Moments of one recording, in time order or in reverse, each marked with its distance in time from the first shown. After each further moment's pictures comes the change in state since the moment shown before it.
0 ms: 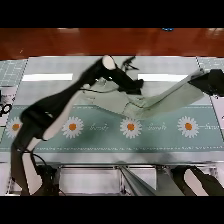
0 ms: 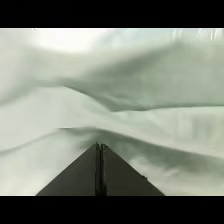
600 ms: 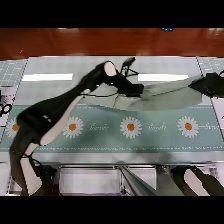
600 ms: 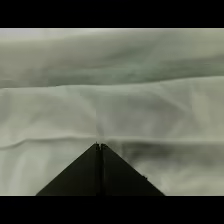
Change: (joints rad) left arm -0.095 -0.005 -0.087 0.079 0.148 0.029; right arm -0.019 -0.027 0.007 -0.121 0.026 -0.016
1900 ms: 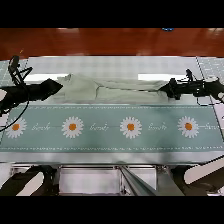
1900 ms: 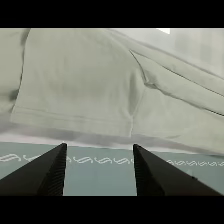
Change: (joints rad) left arm 0.757 1.057 -1.094 0.024 0.261 0.184; right arm 0.051 -0.938 0.168 0.293 -0.260 -0.130
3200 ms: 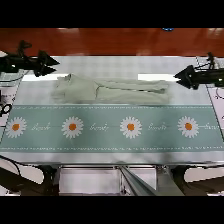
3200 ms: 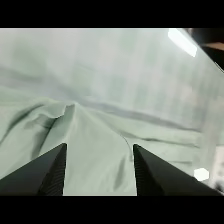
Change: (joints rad) left arm 0.209 -0.788 0.847 -0.151 -0.391 -0.036; right arm -0.127 0.218 0.100 -0.121 0.093 0.023
